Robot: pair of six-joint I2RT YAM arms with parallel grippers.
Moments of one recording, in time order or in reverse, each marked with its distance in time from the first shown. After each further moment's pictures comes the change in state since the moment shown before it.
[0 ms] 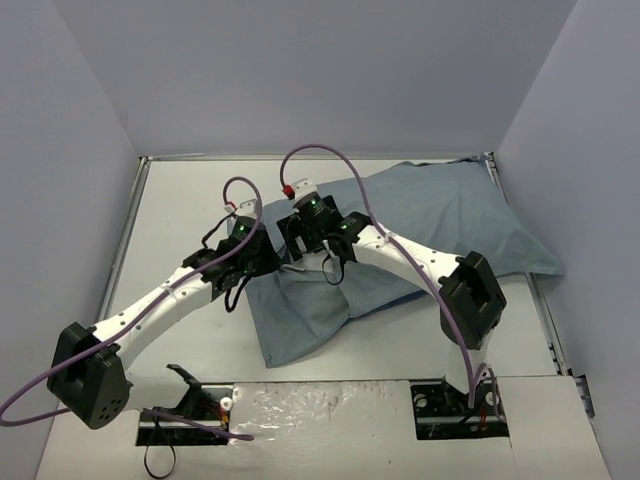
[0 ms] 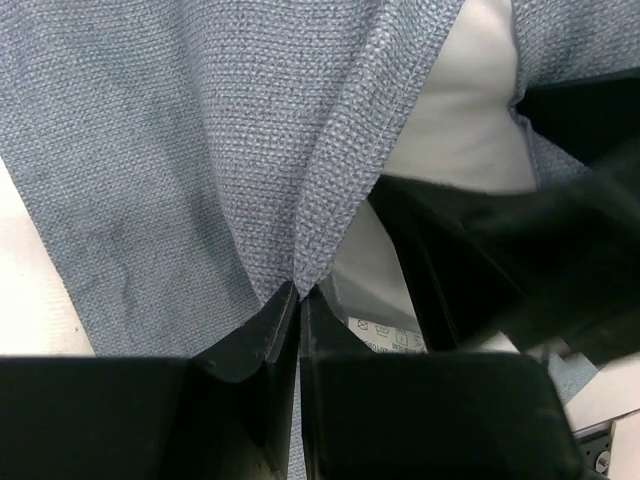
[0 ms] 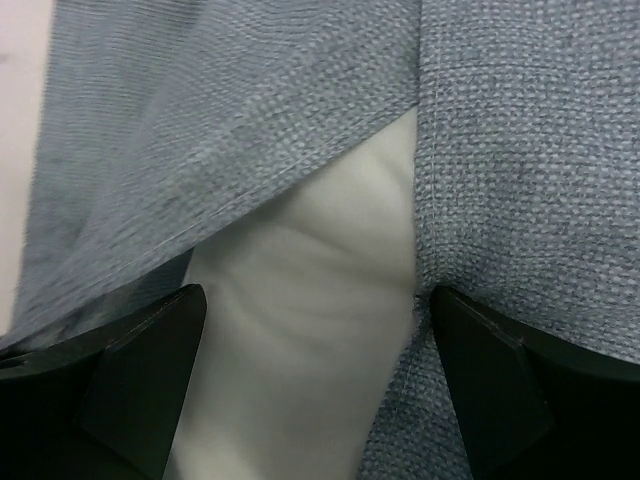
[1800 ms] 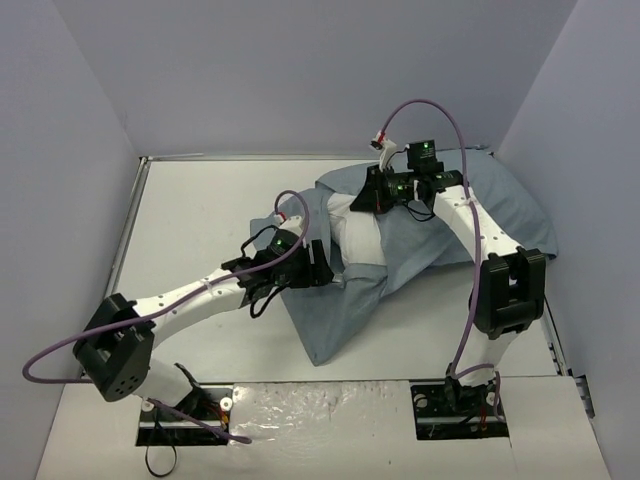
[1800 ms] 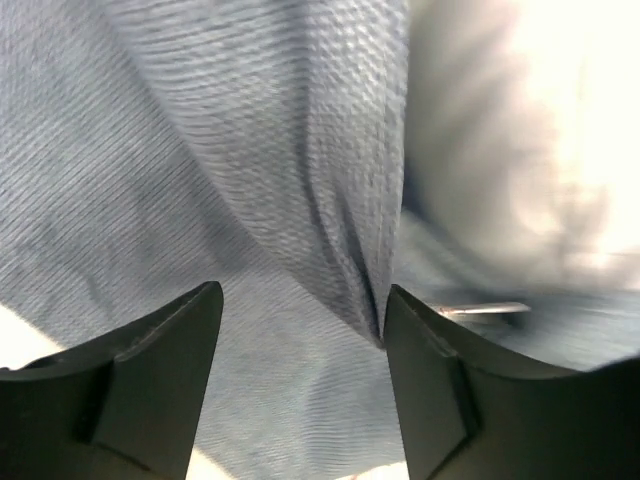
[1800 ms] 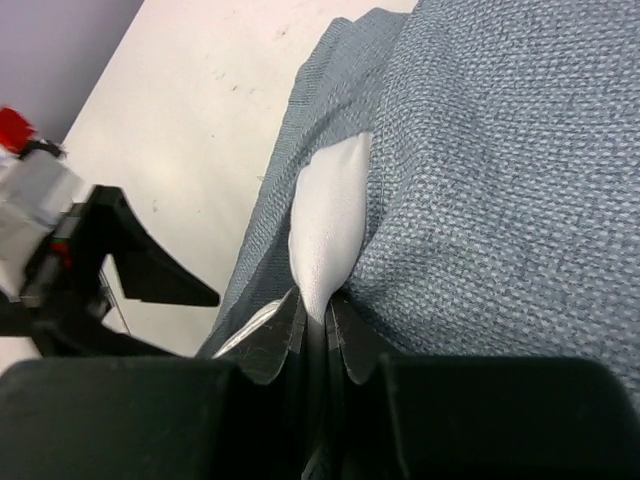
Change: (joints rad) left arm -0.182 0.180 -0.041 0.250 0.133 0.011; right arm -0.586 -0.045 0.053 -0.053 -1.044 -0.157
